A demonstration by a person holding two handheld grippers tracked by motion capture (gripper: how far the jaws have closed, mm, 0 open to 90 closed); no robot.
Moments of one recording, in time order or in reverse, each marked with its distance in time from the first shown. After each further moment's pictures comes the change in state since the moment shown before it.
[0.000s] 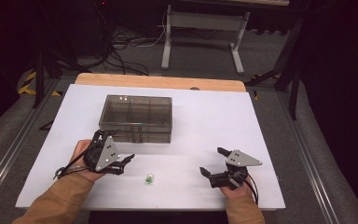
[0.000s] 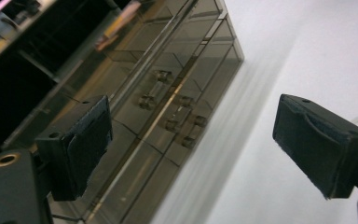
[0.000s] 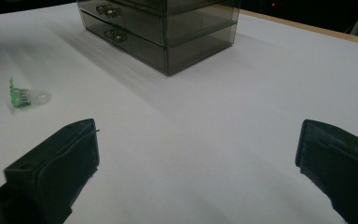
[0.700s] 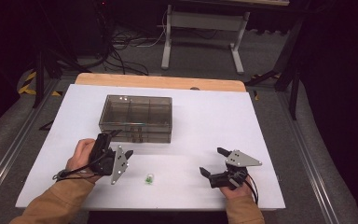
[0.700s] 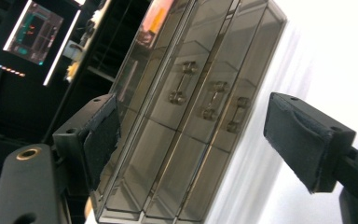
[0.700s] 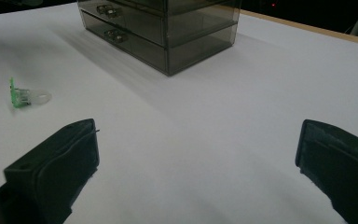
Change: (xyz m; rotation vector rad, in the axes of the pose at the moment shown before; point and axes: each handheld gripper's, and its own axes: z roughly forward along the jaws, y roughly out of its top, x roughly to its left) left arm -0.021 0.003 0.006 0.098 0.233 0.285; right arm 0.001 0.000 0.000 0.001 -0.002 -0.003
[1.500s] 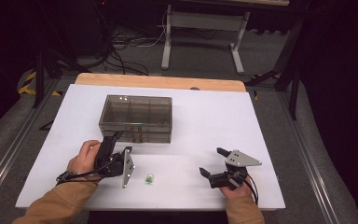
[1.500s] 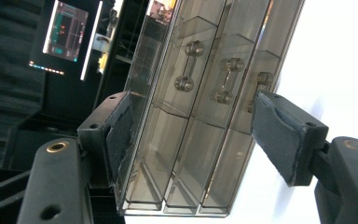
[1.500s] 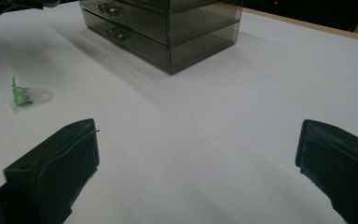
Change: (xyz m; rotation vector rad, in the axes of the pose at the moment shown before) left arm -0.019 0.005 0.010 0.111 0.123 0.144; right arm 0.000 0.000 0.001 0.005 0.010 0.002
